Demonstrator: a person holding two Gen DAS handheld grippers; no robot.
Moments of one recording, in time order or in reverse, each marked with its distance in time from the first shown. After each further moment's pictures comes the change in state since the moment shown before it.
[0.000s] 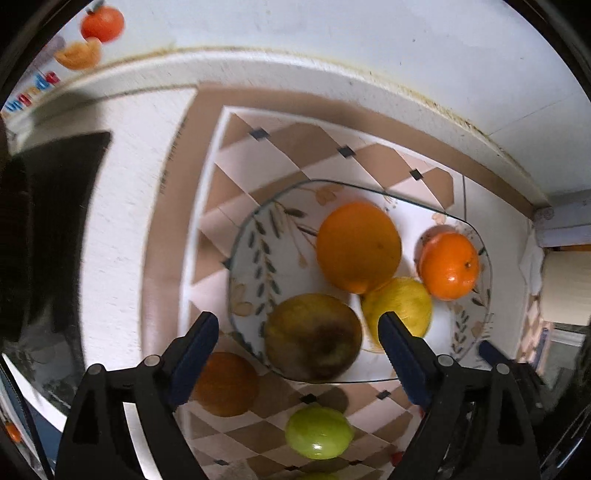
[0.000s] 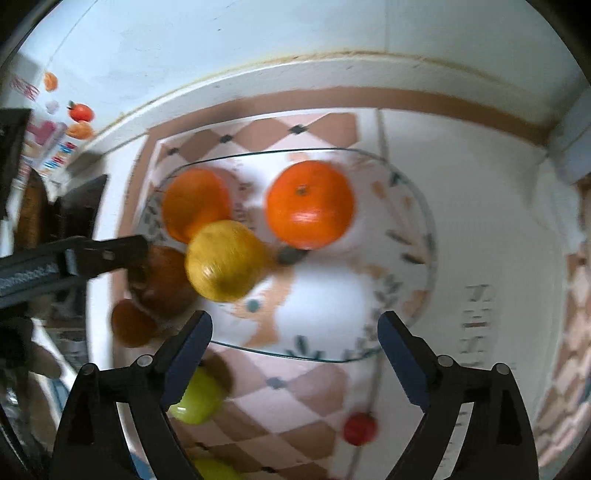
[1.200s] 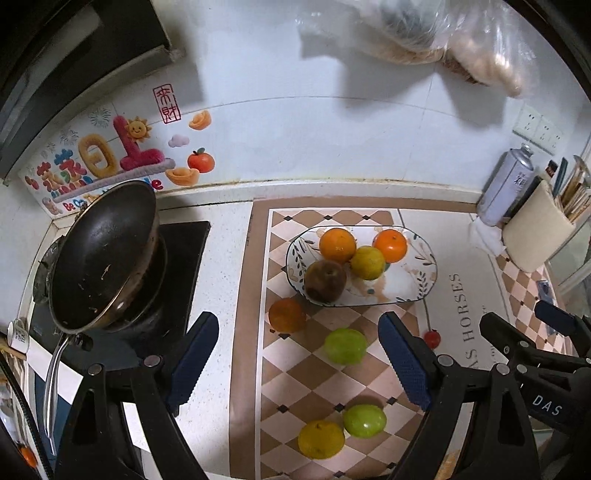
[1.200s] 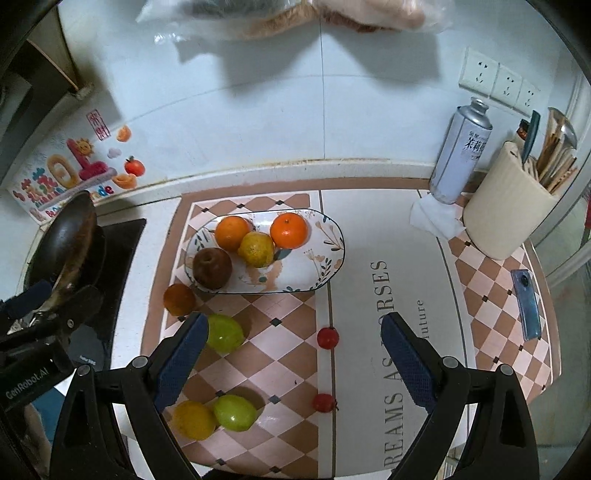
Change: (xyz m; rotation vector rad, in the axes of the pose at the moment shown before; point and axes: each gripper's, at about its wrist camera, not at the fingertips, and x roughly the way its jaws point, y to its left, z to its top) left arm -0.180 0.009 -0.185 0.180 -0.511 0.099; right arm -0.199 0.040 -0.151 0.059 -0.381 -0.104
